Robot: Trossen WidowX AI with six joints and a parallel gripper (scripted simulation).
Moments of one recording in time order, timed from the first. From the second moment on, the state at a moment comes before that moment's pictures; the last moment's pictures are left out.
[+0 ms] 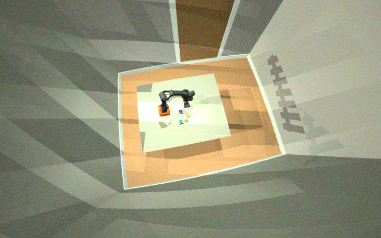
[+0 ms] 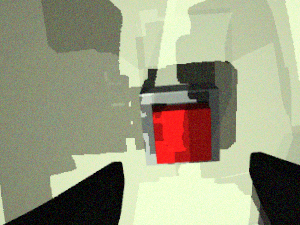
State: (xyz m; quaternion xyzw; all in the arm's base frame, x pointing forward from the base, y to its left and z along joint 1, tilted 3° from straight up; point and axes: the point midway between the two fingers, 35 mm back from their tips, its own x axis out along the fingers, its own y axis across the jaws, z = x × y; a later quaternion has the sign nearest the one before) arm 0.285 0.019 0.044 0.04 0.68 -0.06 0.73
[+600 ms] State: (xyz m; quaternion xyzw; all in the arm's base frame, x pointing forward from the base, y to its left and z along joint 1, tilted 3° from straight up) arm 0.285 0.018 0.033 0.04 0.68 -0.06 0.73
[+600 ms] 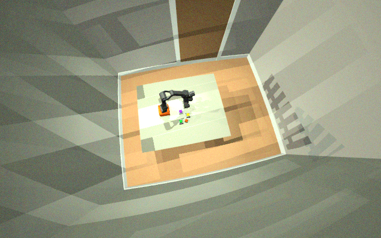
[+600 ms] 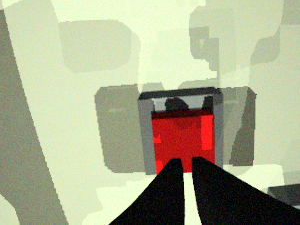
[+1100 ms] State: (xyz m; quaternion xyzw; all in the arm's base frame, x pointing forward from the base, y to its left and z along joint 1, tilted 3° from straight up) arm 0.288 0.017 0.012 0.04 0.68 -0.06 0.73
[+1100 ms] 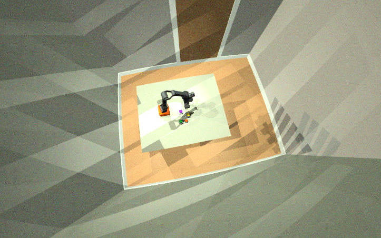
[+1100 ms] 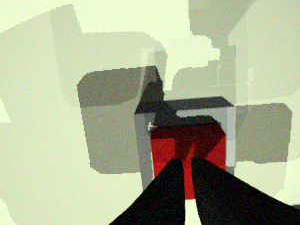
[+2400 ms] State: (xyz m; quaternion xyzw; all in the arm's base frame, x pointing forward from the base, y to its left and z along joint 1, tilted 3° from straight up) arm 0.280 0.019 0.071 0.03 0.69 -0.05 0.72
